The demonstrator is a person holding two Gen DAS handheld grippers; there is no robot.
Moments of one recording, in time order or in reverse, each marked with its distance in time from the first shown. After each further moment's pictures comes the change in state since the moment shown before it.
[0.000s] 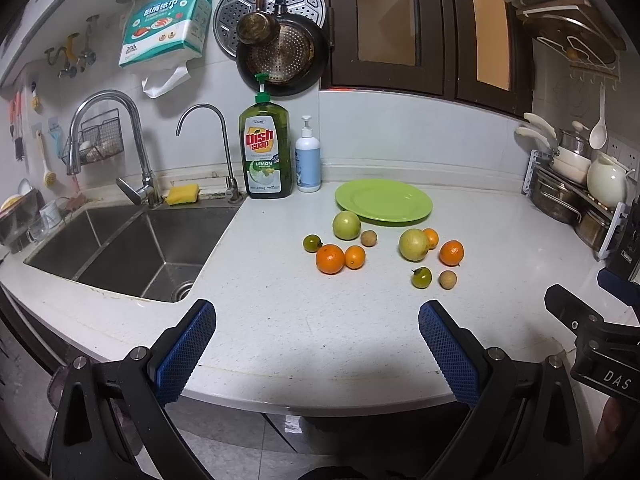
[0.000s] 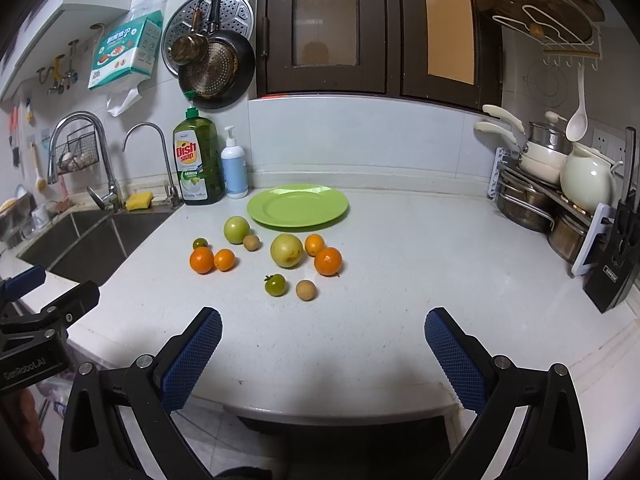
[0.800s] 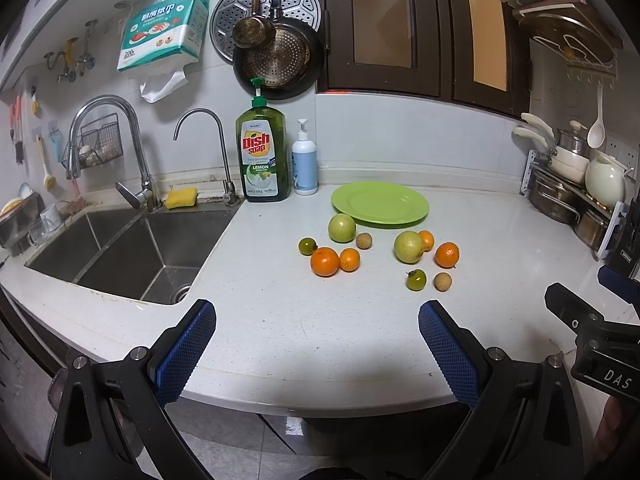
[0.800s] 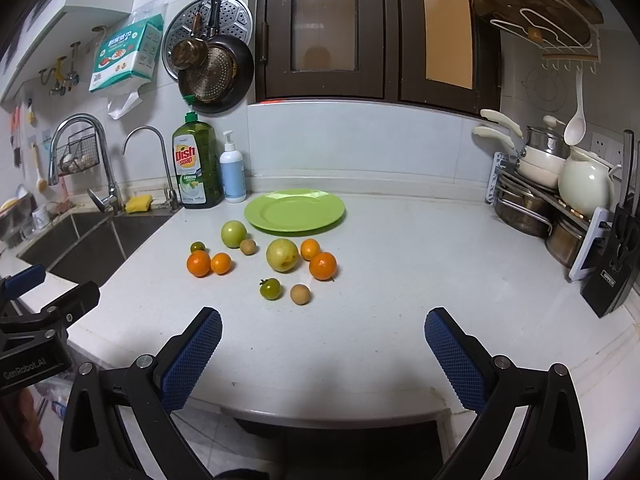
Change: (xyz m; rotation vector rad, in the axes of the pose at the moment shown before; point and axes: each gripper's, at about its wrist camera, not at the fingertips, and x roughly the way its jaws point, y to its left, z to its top) left arm -0.004 -0.009 -0.001 0.006 -0.011 0.001; right arm -0.003 -0.007 0.001 -0.004 -0.016 -0.001
